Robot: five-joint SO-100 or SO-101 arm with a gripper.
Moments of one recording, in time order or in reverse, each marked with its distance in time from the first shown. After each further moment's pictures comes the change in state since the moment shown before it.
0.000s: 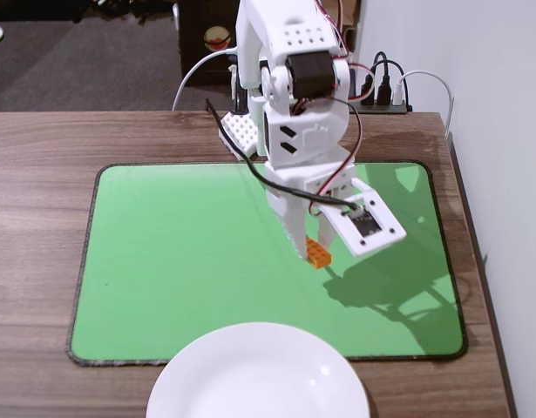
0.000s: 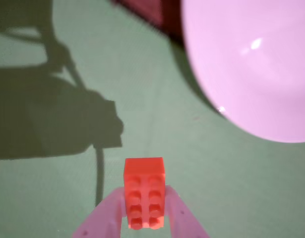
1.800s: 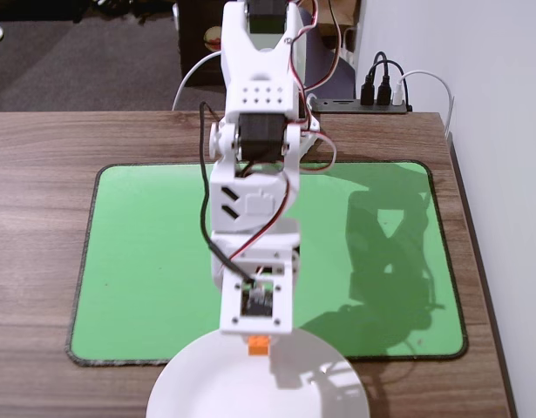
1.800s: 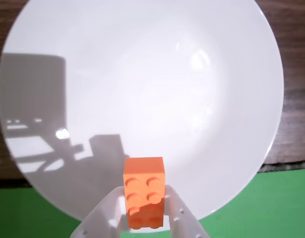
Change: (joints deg) arm 11.6 -29.9 -29.4 -9.8 20.1
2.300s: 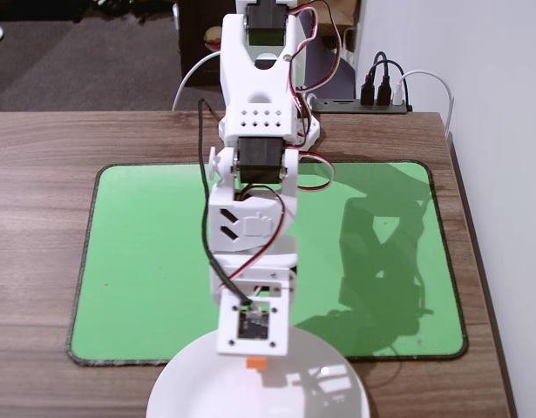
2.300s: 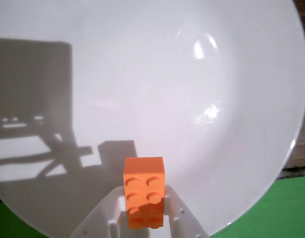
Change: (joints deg) arm 1.0 -4.1 -0.3 -2.3 0.4
